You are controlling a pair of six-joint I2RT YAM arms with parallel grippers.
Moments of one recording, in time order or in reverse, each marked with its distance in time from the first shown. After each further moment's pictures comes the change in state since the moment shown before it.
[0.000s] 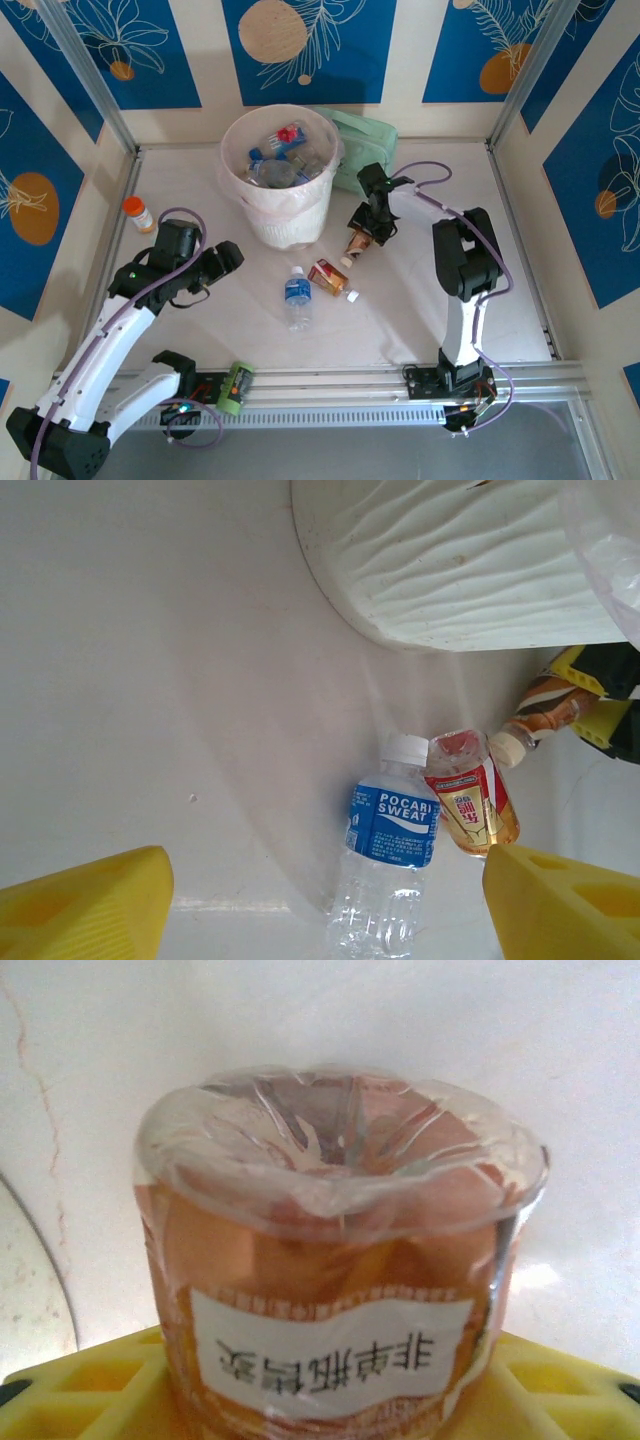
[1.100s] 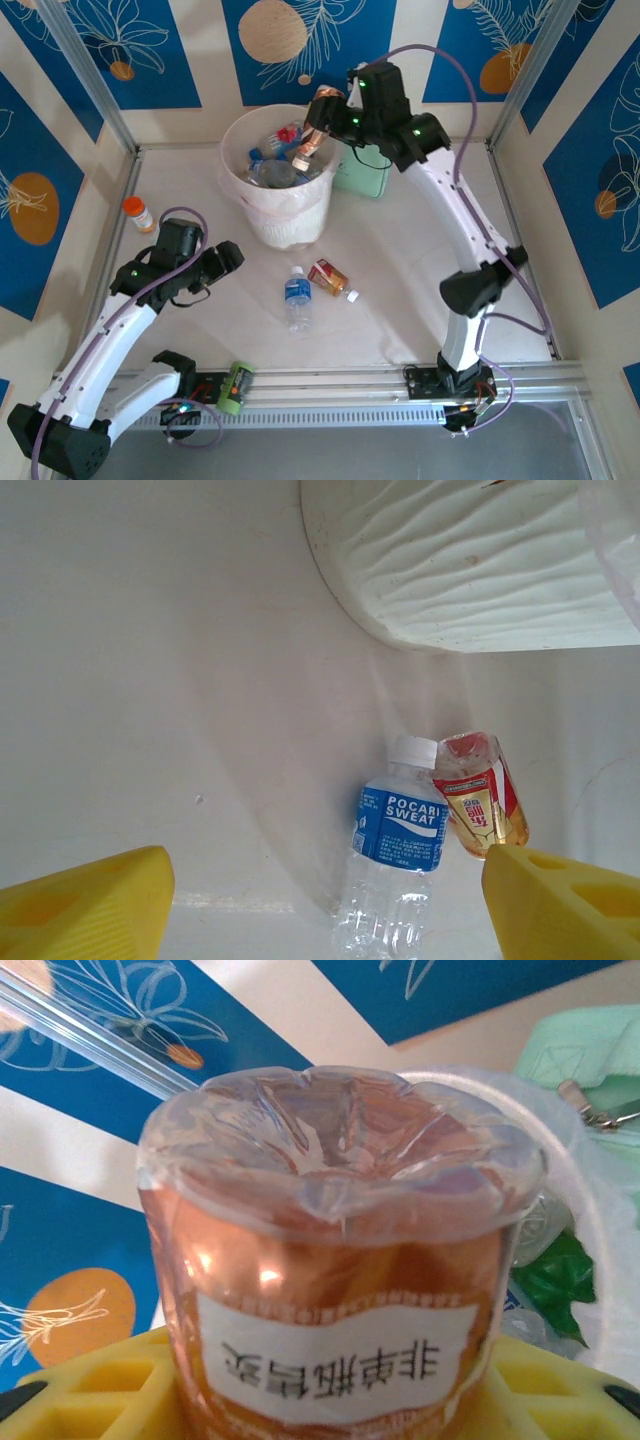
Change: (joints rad) left arm 0.000 0.015 0.000 -0.001 -0.008 0.001; right arm 0.160 -0.055 0.884 -0.103 -0.096 -0.179
